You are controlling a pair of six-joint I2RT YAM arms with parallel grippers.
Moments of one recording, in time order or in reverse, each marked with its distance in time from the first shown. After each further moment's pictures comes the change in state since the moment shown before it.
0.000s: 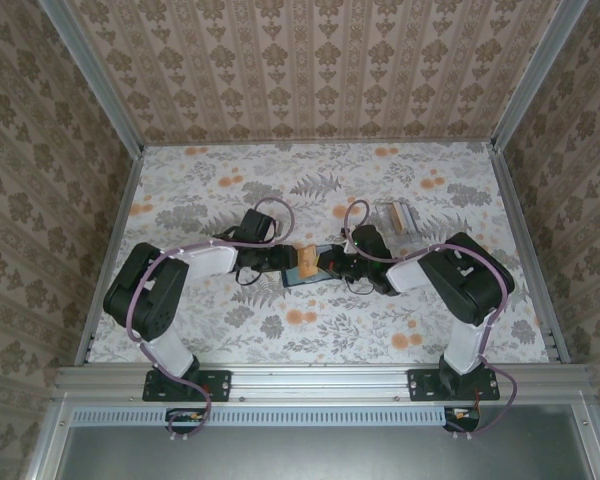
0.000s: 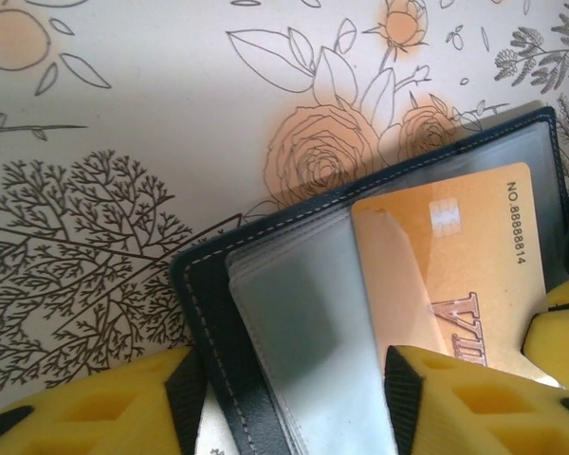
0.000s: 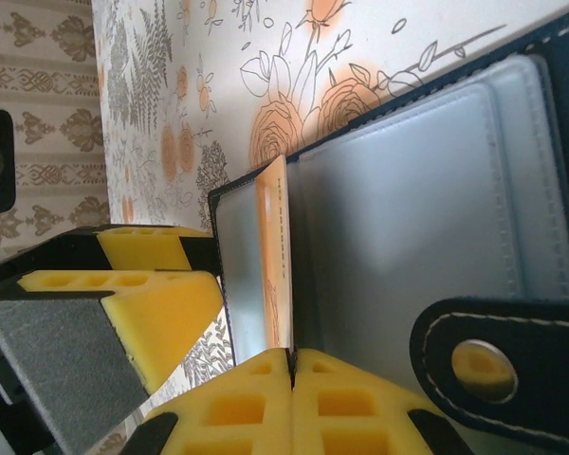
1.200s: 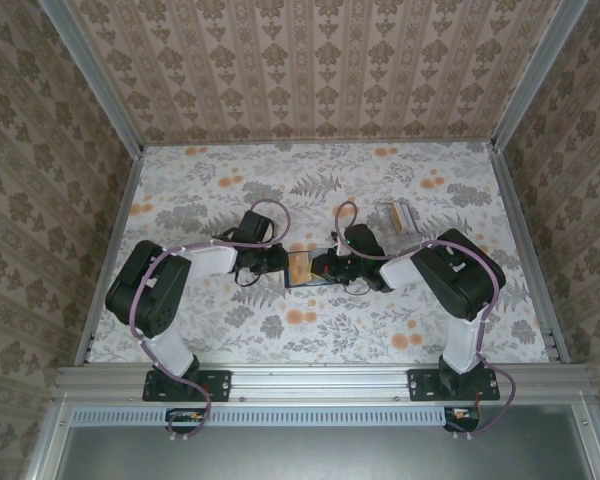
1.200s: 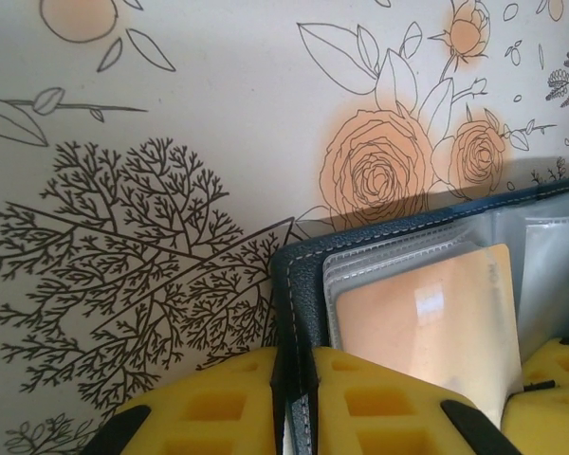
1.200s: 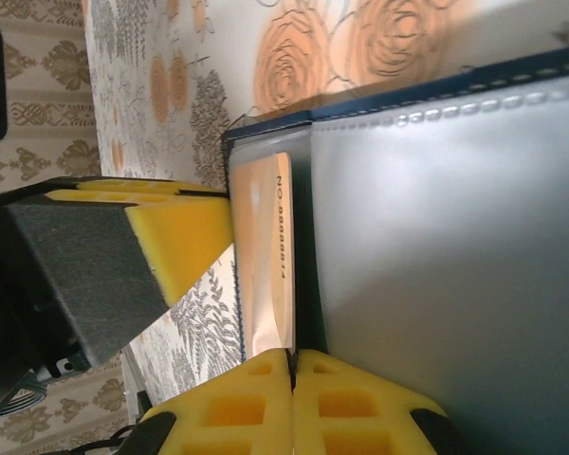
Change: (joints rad) left arm 0.016 0.023 -0.008 0.014 -0.003 -0.063; right arm 0.020 0.054 0.071 -0.074 -0.106 -0.055
